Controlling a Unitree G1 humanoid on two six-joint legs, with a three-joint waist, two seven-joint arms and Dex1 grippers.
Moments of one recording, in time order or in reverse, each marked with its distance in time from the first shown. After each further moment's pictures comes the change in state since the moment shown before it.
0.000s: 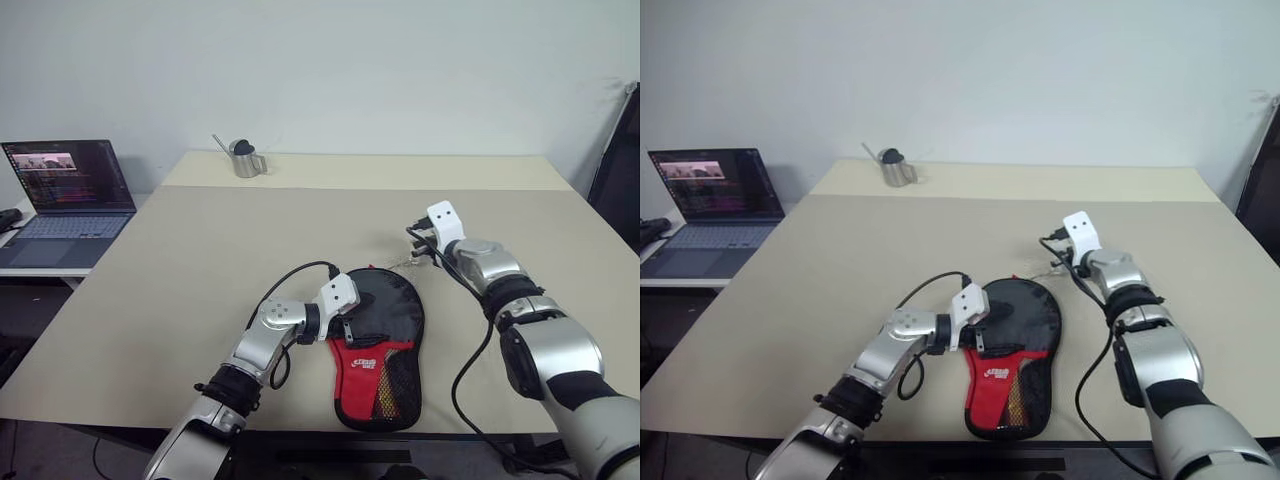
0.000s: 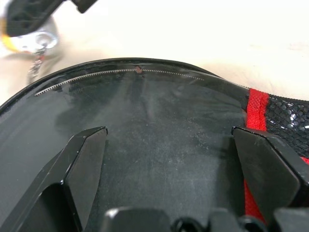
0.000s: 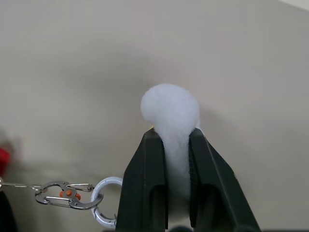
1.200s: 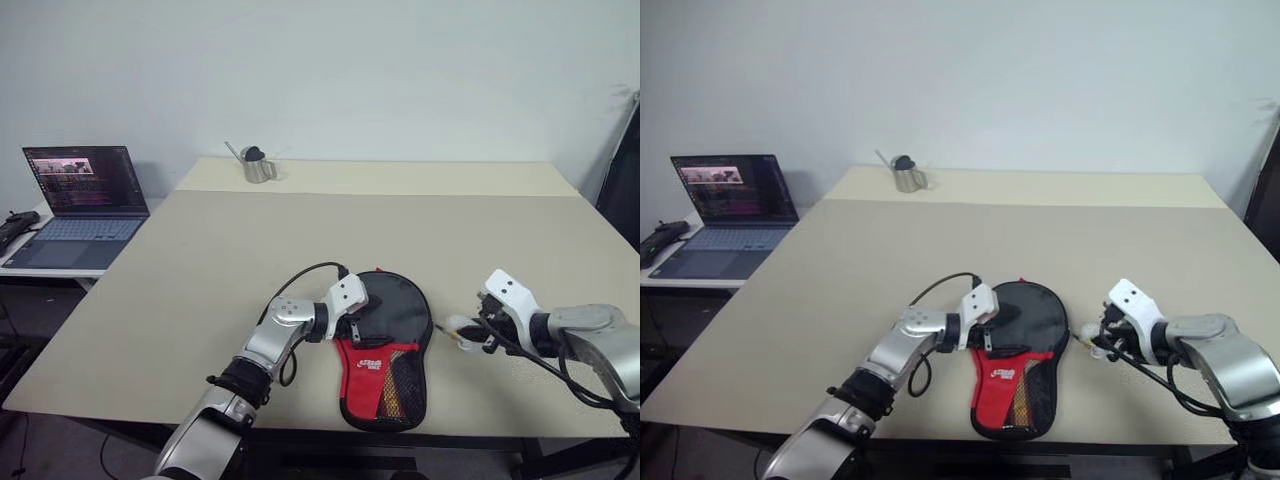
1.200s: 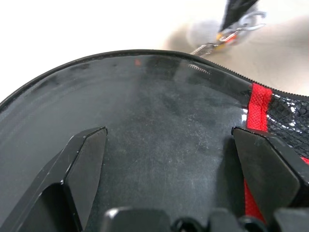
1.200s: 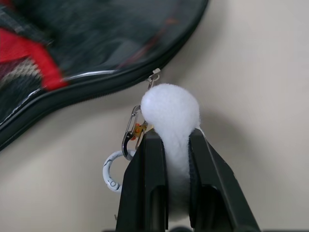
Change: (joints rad) left arm -0.053 -0.050 -0.016 0.112 0.018 -0.025 -0.012; right arm 0.864 -0.540 0.002 -1.554 0.319 0.775 0.405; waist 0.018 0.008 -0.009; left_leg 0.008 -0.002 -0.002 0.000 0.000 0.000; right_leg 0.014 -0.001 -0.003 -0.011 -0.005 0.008
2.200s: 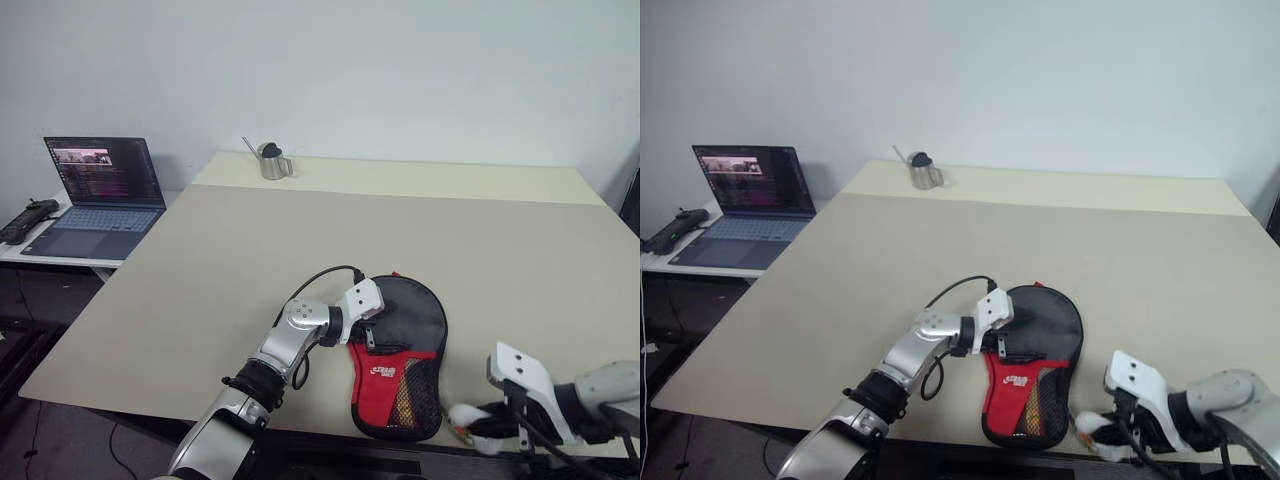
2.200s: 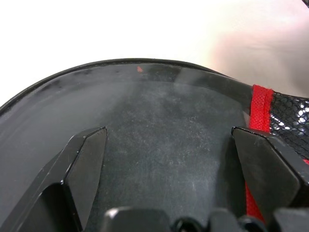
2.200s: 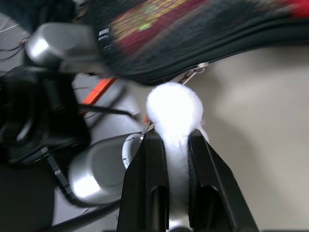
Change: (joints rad) left arm -0.003 -0.062 -0.023 0.007 0.032 -0.017 0.002; right arm 0.410 -0.216 -0.085 -0.332 0.253 -0.075 0.127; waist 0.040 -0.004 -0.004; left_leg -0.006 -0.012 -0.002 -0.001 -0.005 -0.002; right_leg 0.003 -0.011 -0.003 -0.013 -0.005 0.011
